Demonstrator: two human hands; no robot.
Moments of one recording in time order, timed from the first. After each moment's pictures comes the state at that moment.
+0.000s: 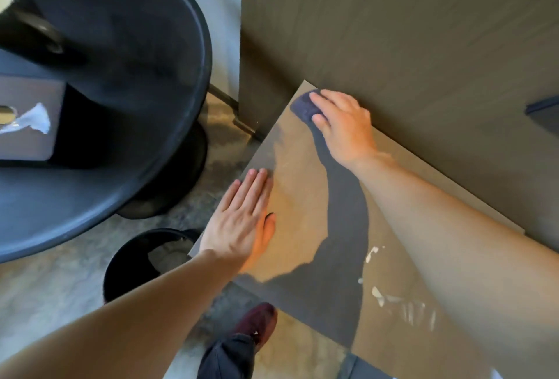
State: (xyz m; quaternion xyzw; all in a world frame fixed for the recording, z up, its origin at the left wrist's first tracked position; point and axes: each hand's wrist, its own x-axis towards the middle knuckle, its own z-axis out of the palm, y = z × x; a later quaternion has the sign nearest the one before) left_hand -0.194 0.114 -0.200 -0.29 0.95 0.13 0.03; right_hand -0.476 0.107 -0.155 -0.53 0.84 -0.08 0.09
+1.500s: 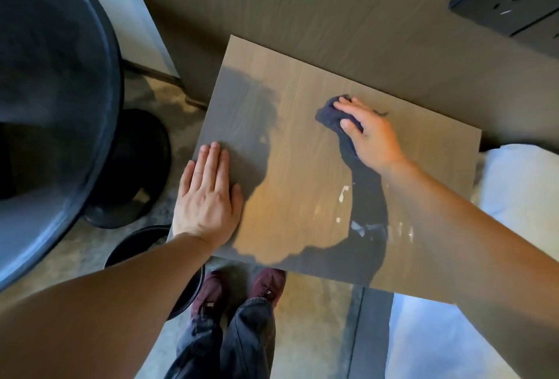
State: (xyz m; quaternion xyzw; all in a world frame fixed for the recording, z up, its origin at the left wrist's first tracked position) left_hand -0.195 0.113 -0.191 -0.30 0.94 0.15 0.05; right_hand -0.487 0.280 -0.147 -0.32 0.89 -0.24 0.22
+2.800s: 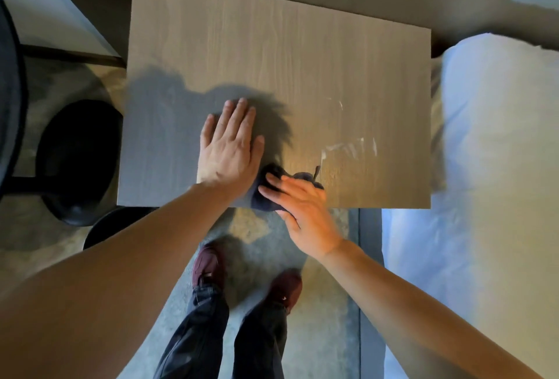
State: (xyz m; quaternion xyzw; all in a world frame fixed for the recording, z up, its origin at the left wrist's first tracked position) left_hand -0.240 0.210 -0.183 -0.16 0.97 0.20 0.04; right_hand -0.240 0.422 -0.190 -0.37 0.87 -0.26 0.19
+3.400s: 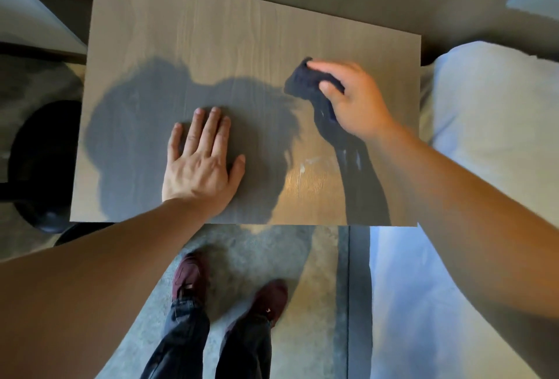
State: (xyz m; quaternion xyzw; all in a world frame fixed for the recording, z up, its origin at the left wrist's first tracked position) left_hand -0.244 0.222 -0.196 -0.17 0.98 0.09 0.06; right_hand -0.474 0.411 -0.140 -0.30 0.89 -0.29 0.18
